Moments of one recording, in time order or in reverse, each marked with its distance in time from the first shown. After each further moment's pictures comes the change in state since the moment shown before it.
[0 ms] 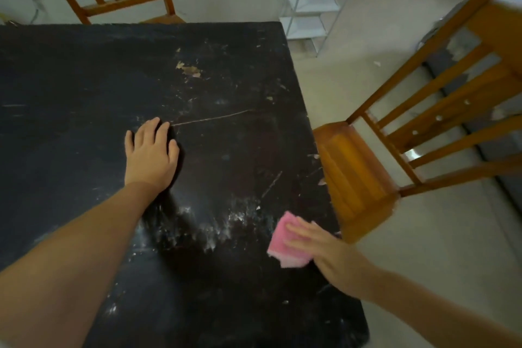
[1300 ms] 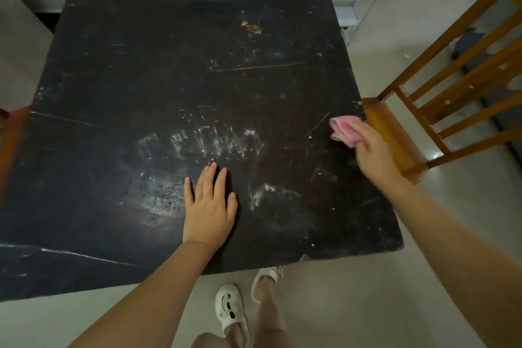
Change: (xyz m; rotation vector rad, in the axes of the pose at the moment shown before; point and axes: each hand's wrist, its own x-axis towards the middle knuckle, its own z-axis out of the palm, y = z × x) left_hand -0.255 -0.025 -0.001 0.025 -0.062 0.035; right_hand 0.027 -0.031 0.011 0.200 0.469 0.538
